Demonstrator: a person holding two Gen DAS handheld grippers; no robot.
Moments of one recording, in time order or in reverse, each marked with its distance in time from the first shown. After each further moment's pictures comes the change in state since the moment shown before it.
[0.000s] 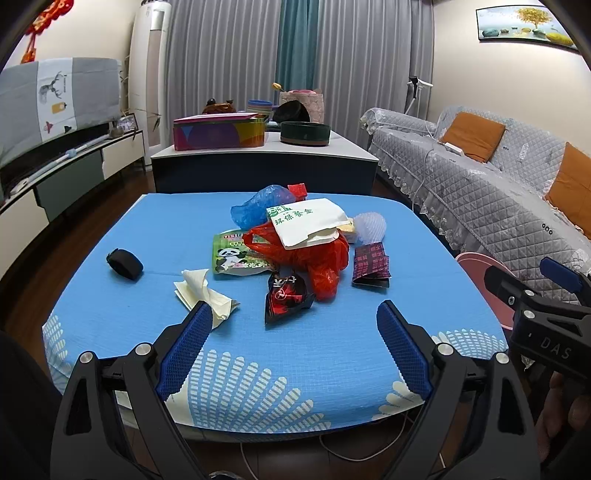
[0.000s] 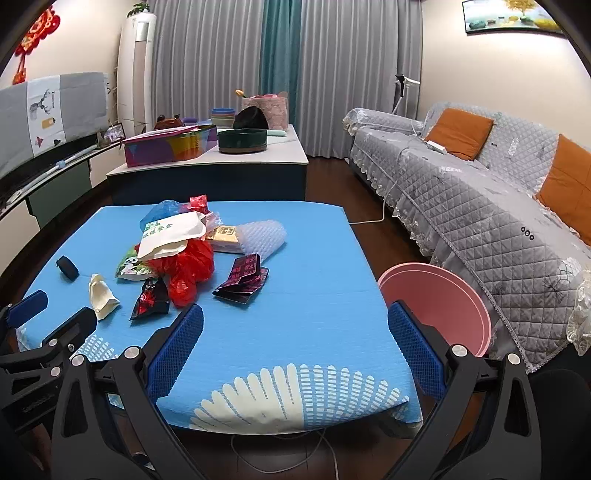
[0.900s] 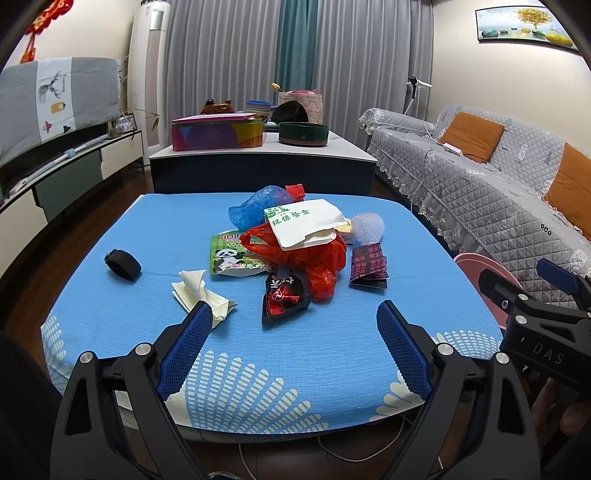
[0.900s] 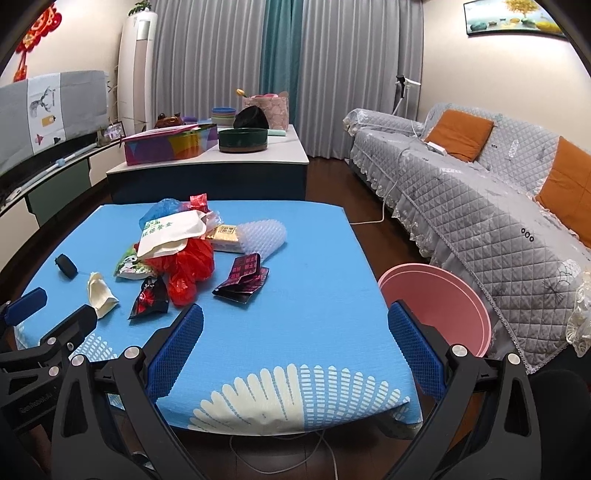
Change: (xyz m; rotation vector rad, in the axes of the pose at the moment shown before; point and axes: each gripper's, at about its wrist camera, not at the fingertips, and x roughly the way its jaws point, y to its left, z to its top) left arm 0.000 -0.001 0.000 0.001 0.000 -0.001; right arm 0.002 0.001 -0.001 0.000 -0.003 -0.007
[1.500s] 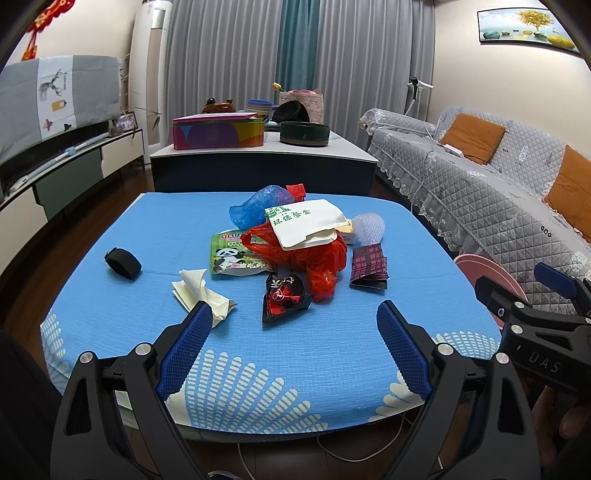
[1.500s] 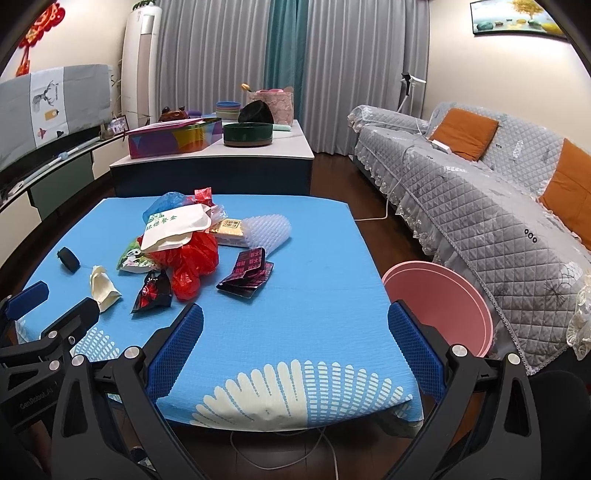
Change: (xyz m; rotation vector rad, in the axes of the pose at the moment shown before) left arm 0.000 0.001 0.000 -0.001 0.000 -0.001; right arm 0.001 0.005 -0.001 -0.018 0.023 0.012
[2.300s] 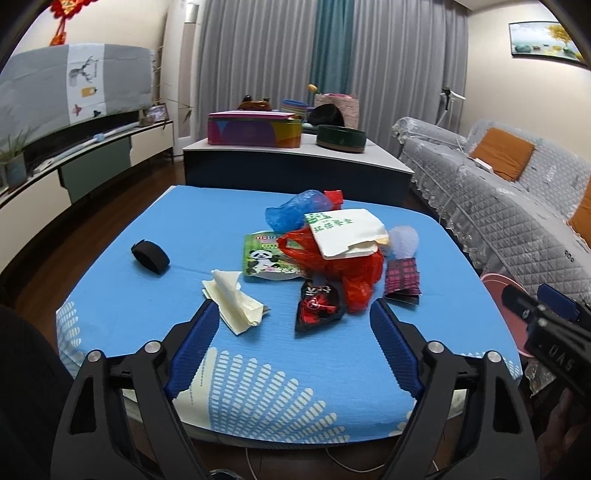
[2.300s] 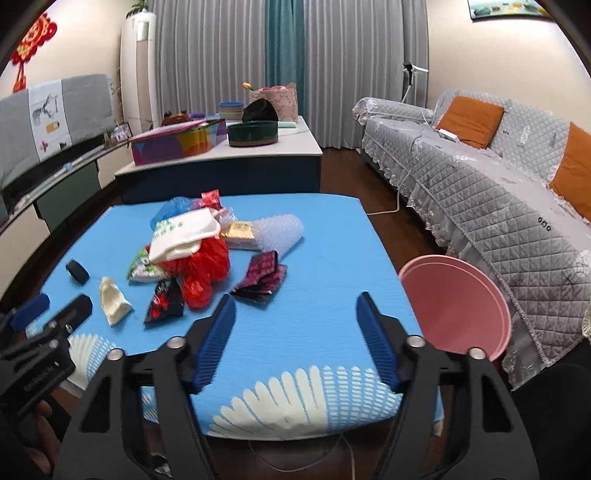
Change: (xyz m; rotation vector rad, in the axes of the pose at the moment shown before) left arm 0.007 0.018 0.004 -0.093 -0.011 0.098; right arm 0.012 0.003 0.008 0.055 0.009 0.058
